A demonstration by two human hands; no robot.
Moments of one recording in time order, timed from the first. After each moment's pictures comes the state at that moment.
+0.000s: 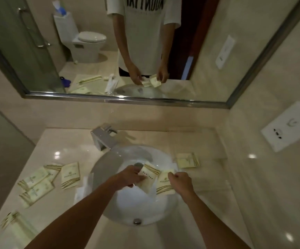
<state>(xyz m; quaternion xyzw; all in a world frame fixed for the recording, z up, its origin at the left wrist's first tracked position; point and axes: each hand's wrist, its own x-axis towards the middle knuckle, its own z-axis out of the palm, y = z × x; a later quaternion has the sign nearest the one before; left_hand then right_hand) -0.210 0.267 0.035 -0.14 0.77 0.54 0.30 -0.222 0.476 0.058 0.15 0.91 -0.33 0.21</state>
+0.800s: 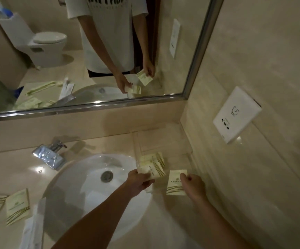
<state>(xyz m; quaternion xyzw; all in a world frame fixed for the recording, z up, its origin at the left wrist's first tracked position) -0.281 0.453 -0.003 -0.29 0.46 0.80 0.26 -0.260 0.657 0.041 0.27 0.88 -0.36 0.15</state>
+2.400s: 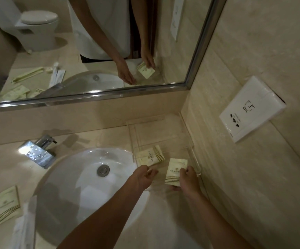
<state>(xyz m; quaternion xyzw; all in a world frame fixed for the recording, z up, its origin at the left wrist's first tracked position) -0.310 0.495 0.017 -0.46 0.39 0.75 0.28 -0.283 0.650 -0.001 0.33 0.74 -0.56 0.14</state>
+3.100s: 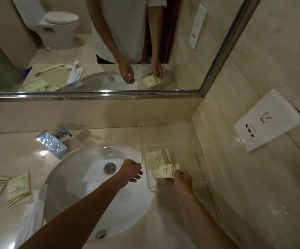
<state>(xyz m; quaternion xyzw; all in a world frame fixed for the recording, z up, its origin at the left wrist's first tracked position) -0.301 0.415 0.032 -0.31 0.72 0.56 0.28 -0.288 0.607 -0.014 0.35 0.63 -0.67 0.13</state>
